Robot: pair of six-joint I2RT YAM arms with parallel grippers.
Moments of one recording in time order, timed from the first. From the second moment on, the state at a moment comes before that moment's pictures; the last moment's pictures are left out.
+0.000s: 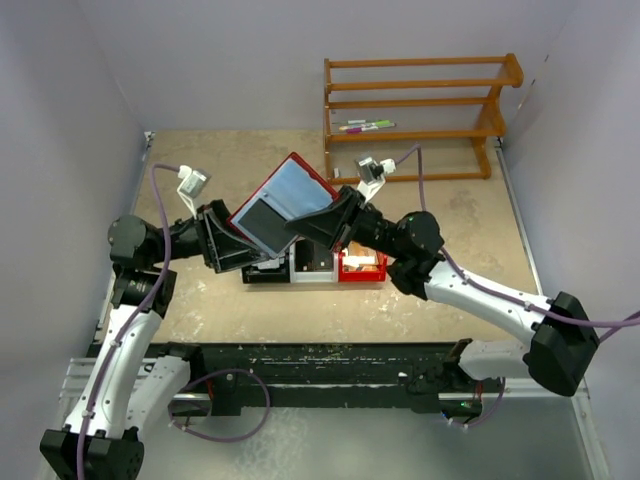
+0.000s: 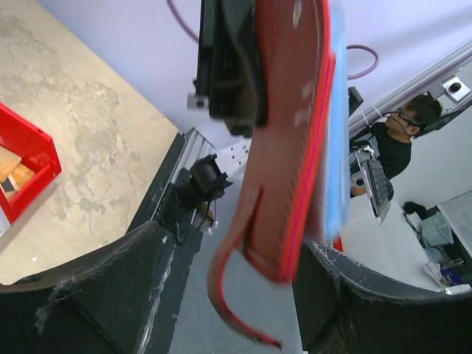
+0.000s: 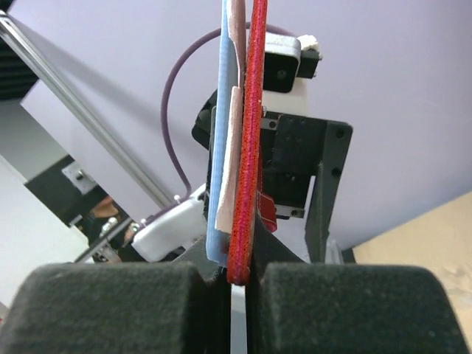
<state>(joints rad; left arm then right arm) -0.13 0.75 0.78 0.25 1.24 -1.07 0.83 1.26 0.90 0.91 -0.49 1.02</state>
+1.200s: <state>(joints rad) -0.13 0.88 1.01 -0.28 1.10 -0.59 0.66 1.04 0.64 0.63 -0.39 1.07</state>
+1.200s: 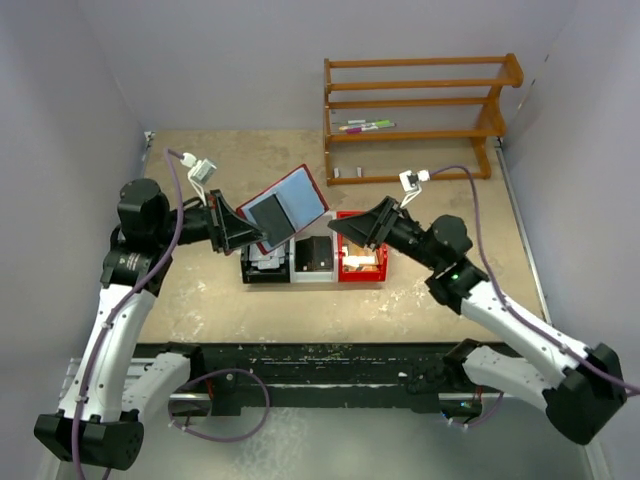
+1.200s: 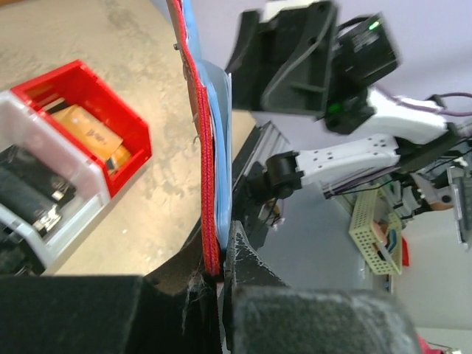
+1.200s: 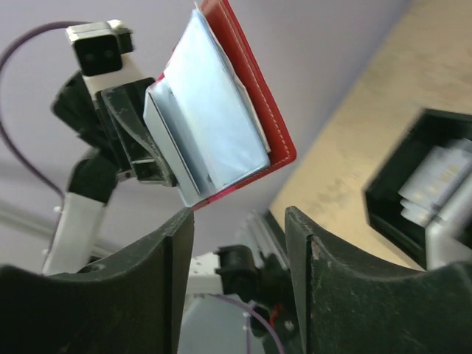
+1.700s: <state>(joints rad) -0.13 0.90 1.02 -0.48 1.10 -0.44 0.63 1.12 1.06 0.18 -0.65 0.85</state>
